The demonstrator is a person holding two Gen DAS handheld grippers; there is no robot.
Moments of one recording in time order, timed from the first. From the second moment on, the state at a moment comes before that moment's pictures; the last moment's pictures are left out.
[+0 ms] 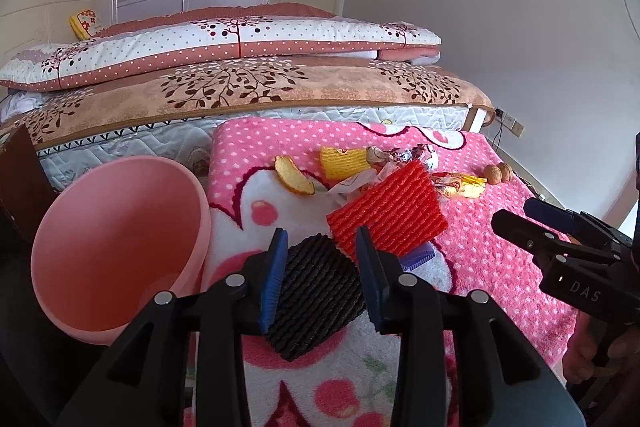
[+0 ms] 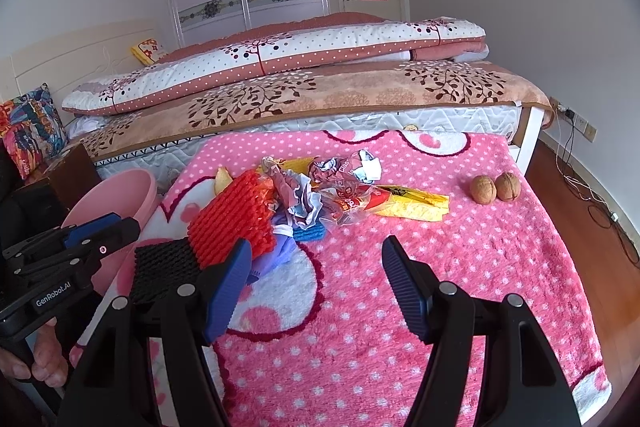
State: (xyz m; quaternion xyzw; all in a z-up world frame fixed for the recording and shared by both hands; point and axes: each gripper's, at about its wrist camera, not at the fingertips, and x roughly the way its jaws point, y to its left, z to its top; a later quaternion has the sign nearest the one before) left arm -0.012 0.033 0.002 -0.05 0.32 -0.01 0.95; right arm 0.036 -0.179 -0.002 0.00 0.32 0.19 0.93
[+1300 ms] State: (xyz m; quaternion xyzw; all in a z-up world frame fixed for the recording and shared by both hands) left arm 0.041 0.061 -0.057 0.04 0.42 -0.07 0.90; right arm 0.083 -0.128 -0.037 0.04 0.42 0.27 0.86
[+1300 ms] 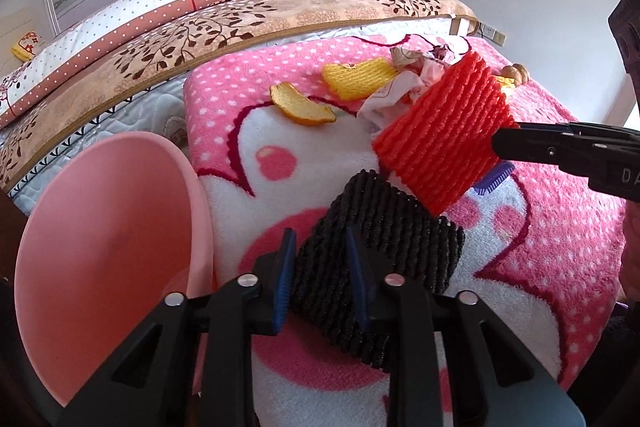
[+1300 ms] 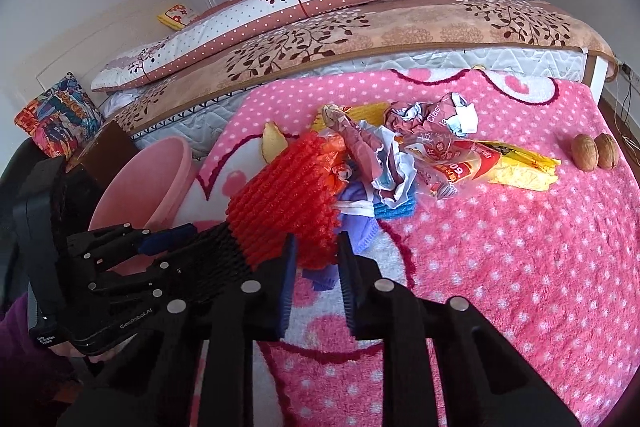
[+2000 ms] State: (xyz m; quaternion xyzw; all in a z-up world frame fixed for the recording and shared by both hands) left arm -0.006 0.081 0.018 -0.03 0.31 -0.02 0.95; right arm 0.053 -0.131 0.017 0.03 0.35 0.29 0.89
